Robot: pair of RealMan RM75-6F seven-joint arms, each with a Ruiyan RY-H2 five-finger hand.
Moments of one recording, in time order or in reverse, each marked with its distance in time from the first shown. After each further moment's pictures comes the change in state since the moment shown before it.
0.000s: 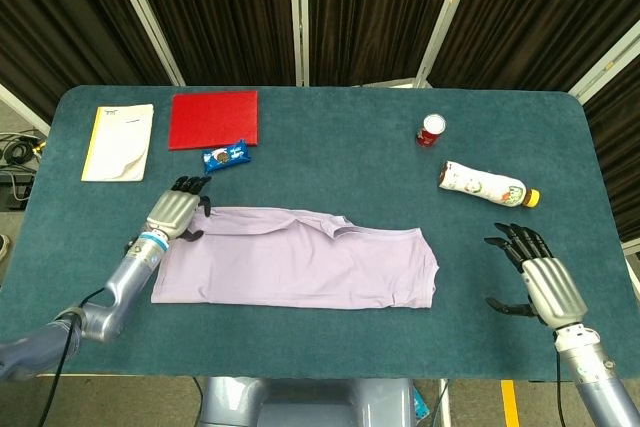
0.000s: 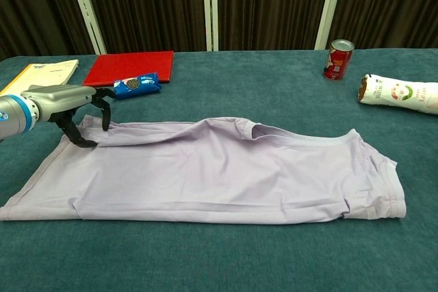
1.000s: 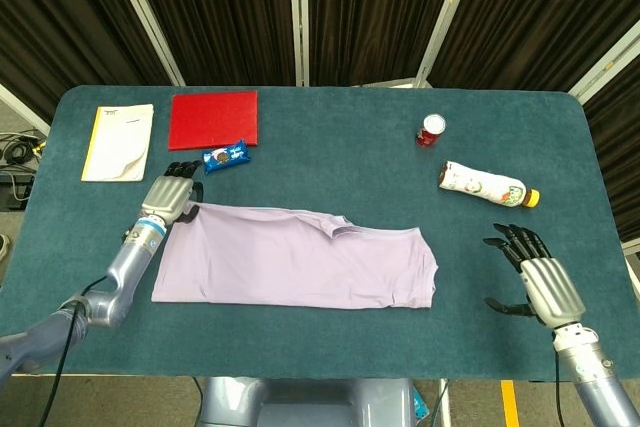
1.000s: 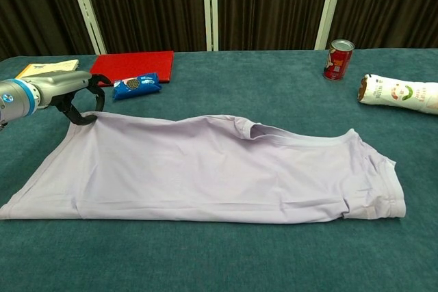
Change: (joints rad) left arm -0.029 -0.019 -0.074 0.077 -0.081 -0.051 0.030; right arm 0.003 -0.006 -0.001 0.004 0.006 -0.011 -0.006
